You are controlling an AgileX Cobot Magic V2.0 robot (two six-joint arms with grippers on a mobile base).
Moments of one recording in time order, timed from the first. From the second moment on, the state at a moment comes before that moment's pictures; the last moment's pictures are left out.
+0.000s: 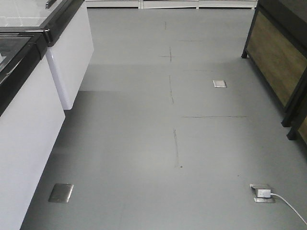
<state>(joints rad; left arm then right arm) -0.09 0.47 -0.44 0.00 0.16 -0.09 0.04 -0.01 0.03 -0.11 0.09 0.12</state>
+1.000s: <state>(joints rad) -0.01 0.98 -0.96 -0.22 0.77 -0.38 0.04 -0.01 0.03 -0.11 0.09 0.12</state>
